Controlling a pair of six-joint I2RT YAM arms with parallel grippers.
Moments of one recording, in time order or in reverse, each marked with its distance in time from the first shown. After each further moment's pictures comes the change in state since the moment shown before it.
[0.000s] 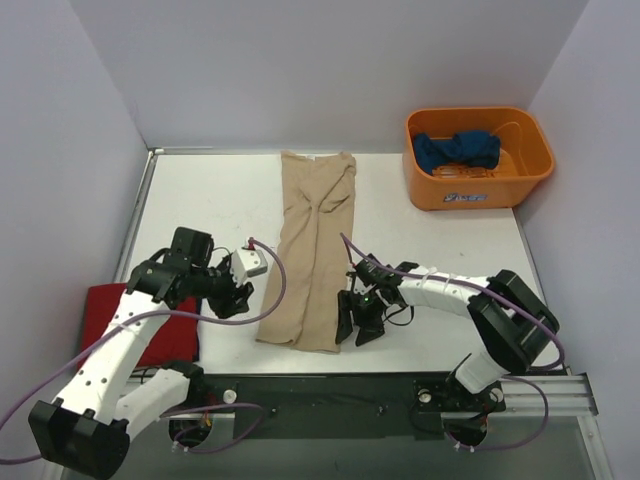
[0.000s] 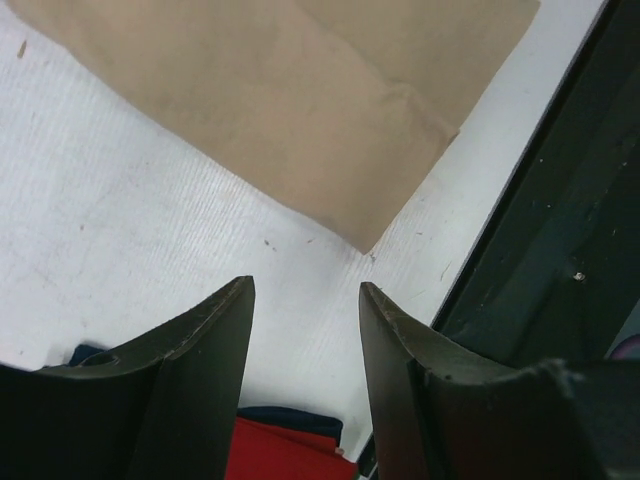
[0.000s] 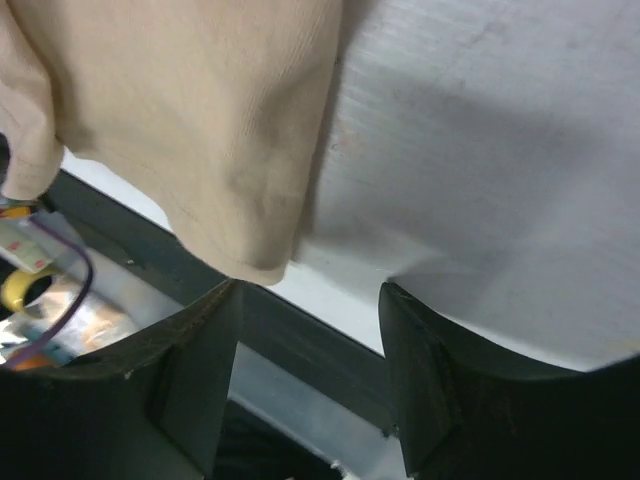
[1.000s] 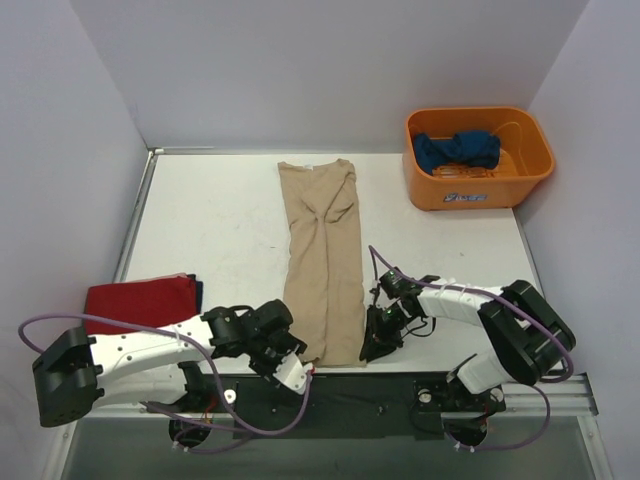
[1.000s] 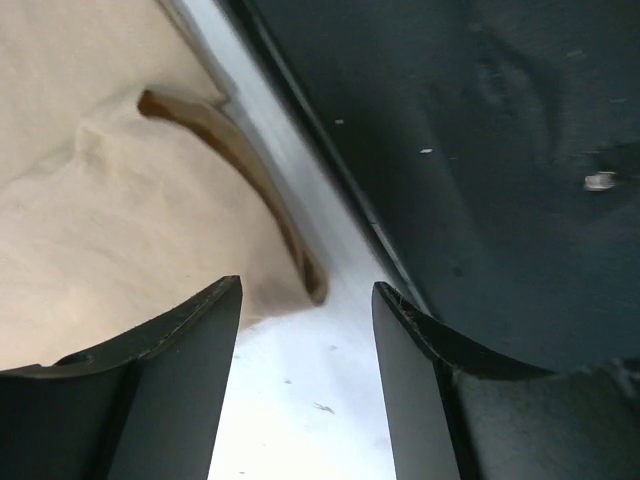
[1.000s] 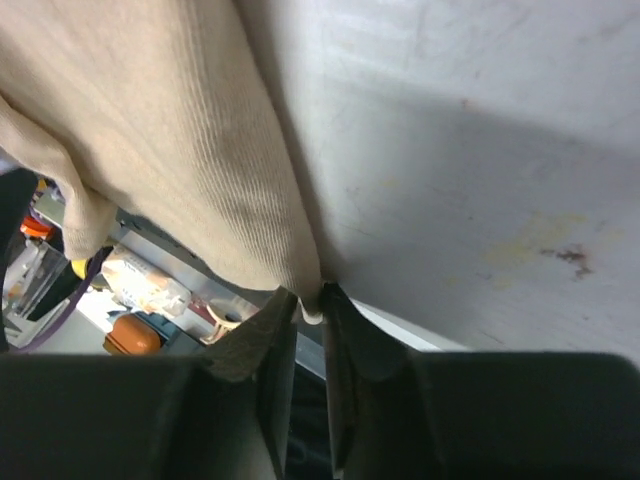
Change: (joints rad) left arm -0.811 0.082 -0.354 0.354 -0.165 0.346; right arm -0.122 -0.075 -0.222 0.039 -0.156 0.055
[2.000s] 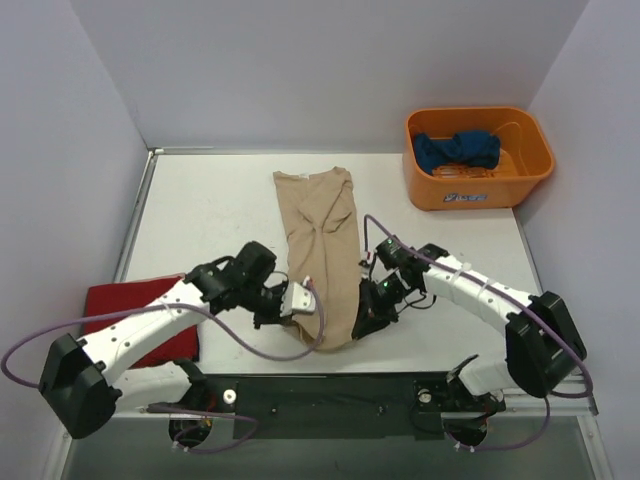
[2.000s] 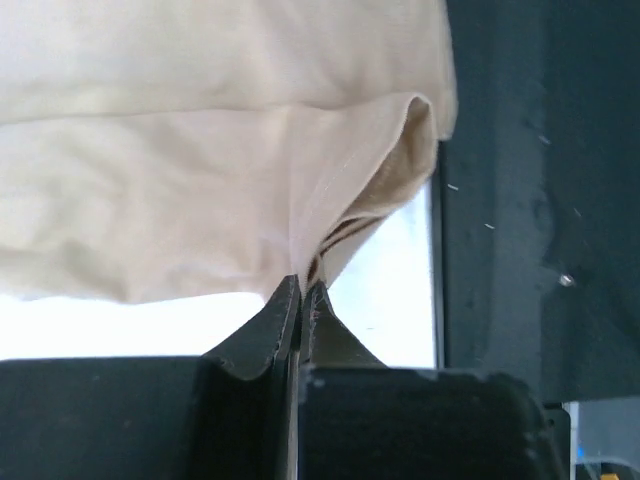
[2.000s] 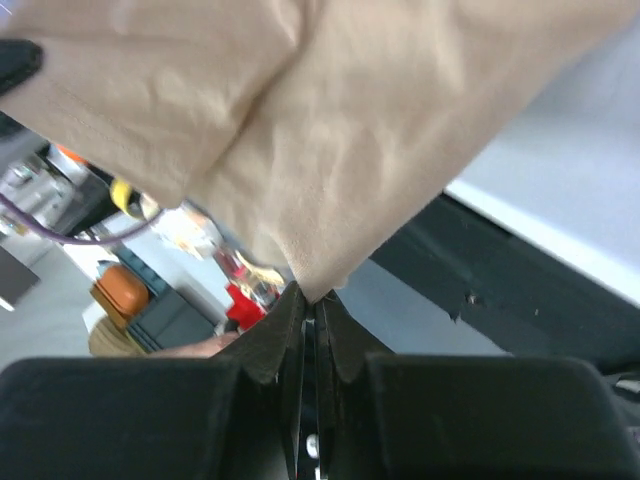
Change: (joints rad) left arm 0.261 0.043 0.212 -0.081 0.190 -0.244; right arm 0.044 -0.117 0.252 -0.333 -0.099 -0.071
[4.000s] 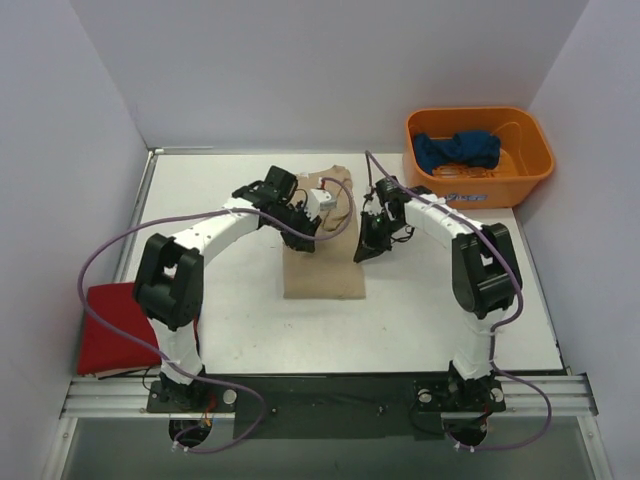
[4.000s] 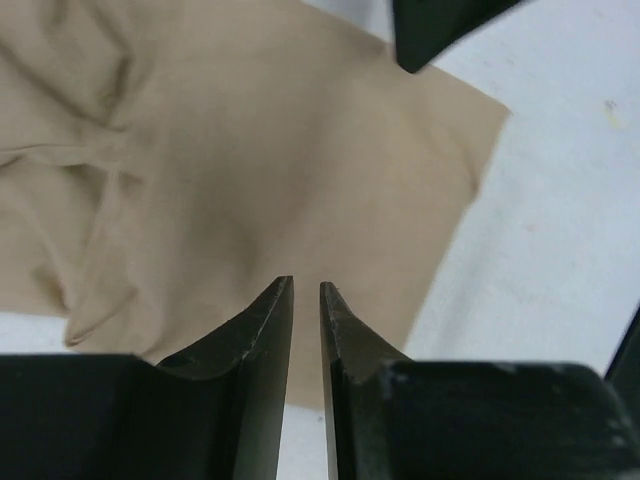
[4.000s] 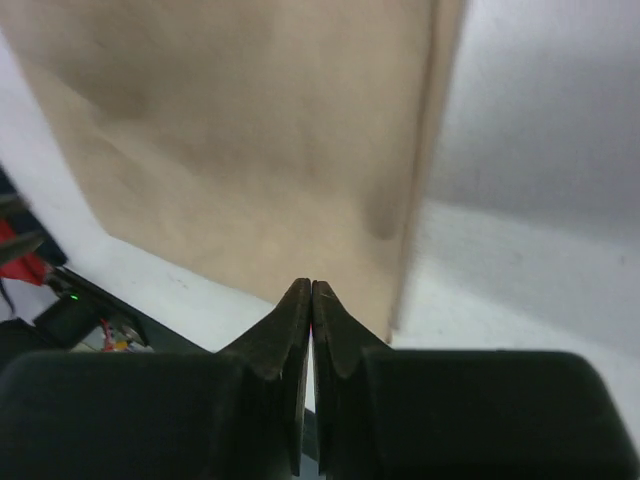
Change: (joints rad) left arm 0.325 0.732 0.668 0.071 0.018 -0.291; right arm -0.288 0.566 0.600 0.012 0.288 -0.237
